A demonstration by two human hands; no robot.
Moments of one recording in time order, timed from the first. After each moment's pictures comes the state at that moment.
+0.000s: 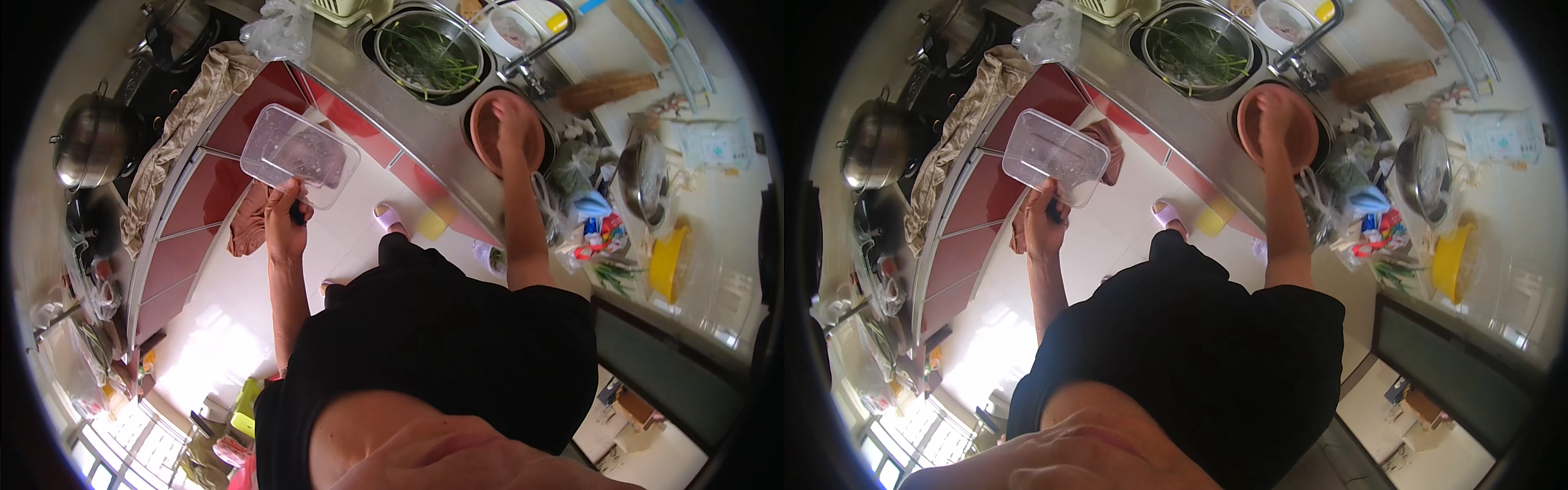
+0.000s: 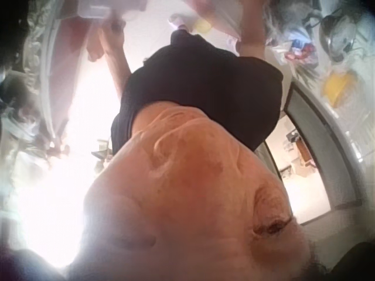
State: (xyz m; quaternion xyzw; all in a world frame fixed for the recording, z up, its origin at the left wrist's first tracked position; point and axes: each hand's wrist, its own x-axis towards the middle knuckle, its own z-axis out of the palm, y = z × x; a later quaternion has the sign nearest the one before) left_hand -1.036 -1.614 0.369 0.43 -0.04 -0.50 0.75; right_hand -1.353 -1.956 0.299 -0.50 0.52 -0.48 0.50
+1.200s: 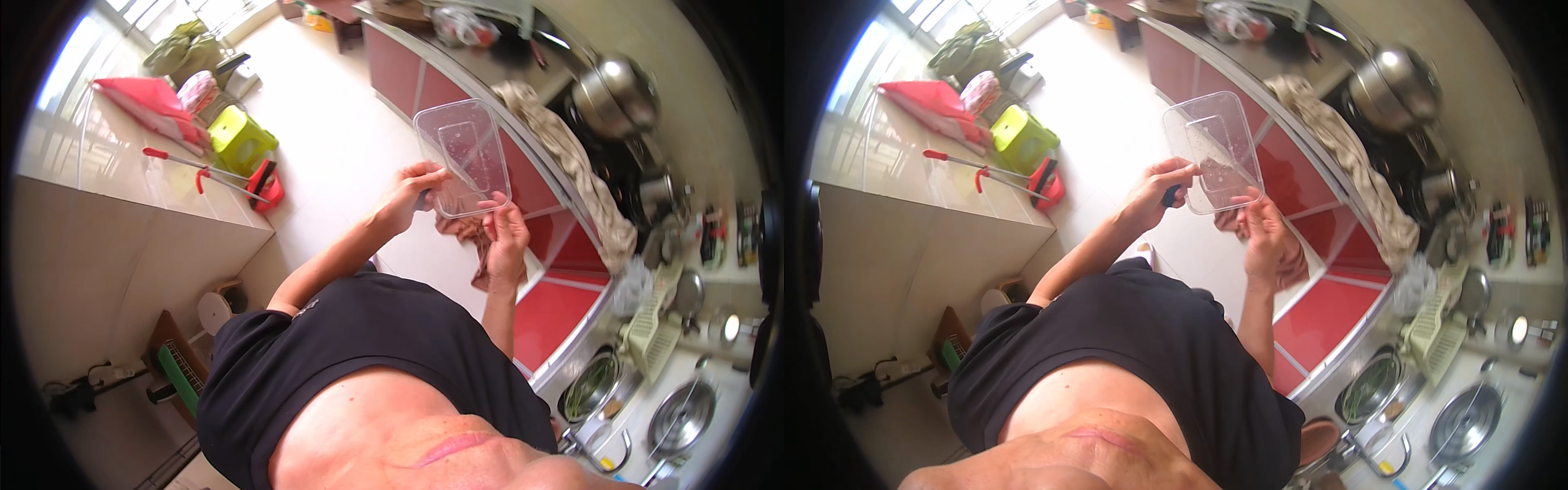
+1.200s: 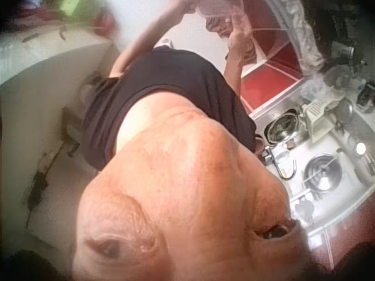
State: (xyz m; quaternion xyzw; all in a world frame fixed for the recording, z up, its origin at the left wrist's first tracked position) left_hand -1.000 -1.238 0.434 0.45 0.15 -0.07 0.88; right_hand -0.983 -1.433 0.421 -0.60 -0.07 0.06 0.80
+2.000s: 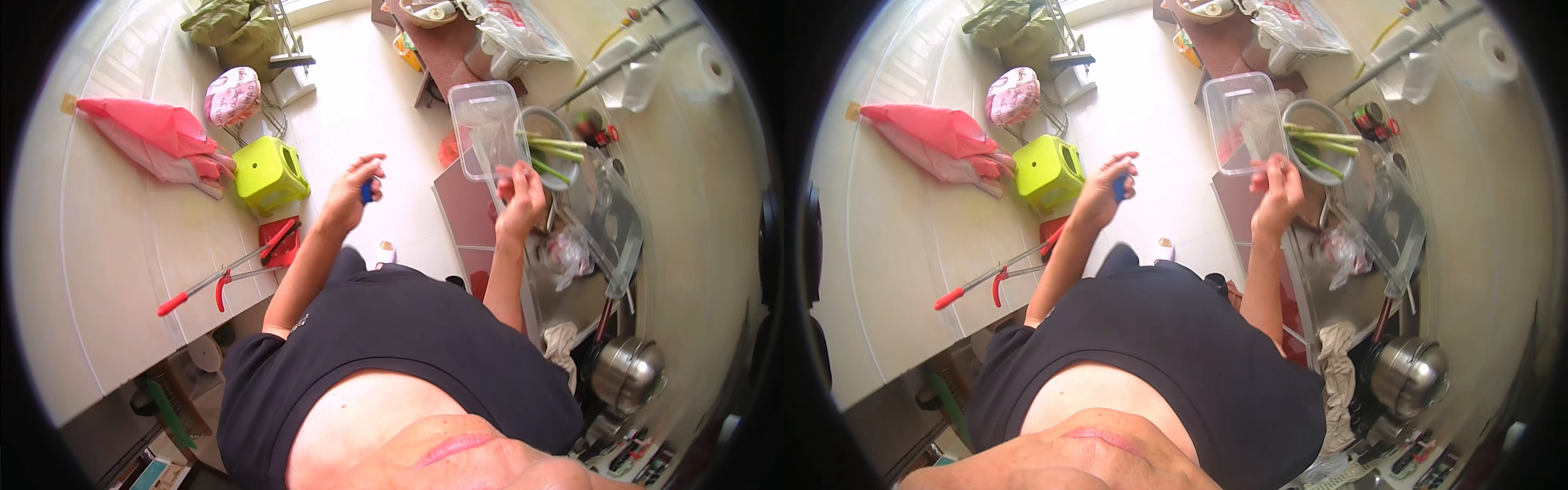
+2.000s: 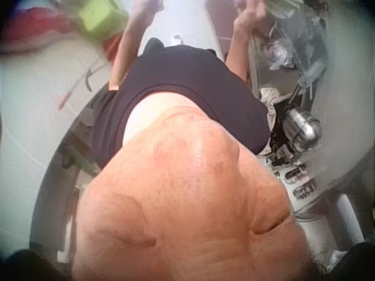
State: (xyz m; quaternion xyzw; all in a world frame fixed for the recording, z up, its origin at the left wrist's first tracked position) left_hand -0.711 -0.684 0.404 0.31 0.27 0.21 0.89; right_hand -0.519 -0.864 0.445 -0.61 -0.11 0.11 0.78
